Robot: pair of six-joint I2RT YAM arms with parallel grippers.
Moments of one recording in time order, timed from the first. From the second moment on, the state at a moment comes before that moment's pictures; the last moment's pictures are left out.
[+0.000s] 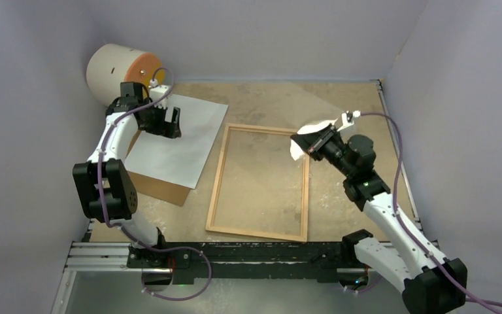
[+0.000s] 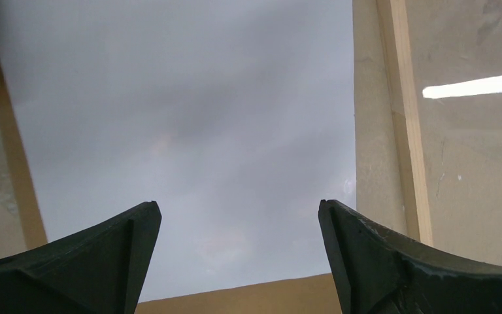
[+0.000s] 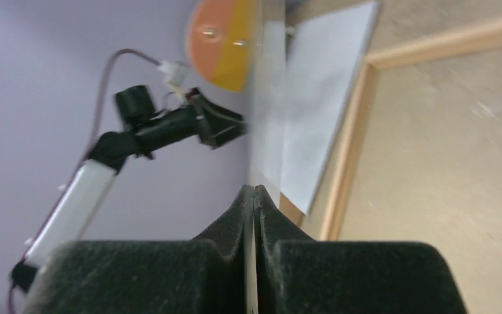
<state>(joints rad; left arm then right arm) 0.13 1.66 1.41 -0.70 0.37 0.31 0.34 0.89 0.73 0.11 -0.33 1.09</state>
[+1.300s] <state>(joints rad) -0.13 1.72 1.12 -0.61 0.15 0.58 0.43 1.36 1.08 -0.55 -0.22 0.54</state>
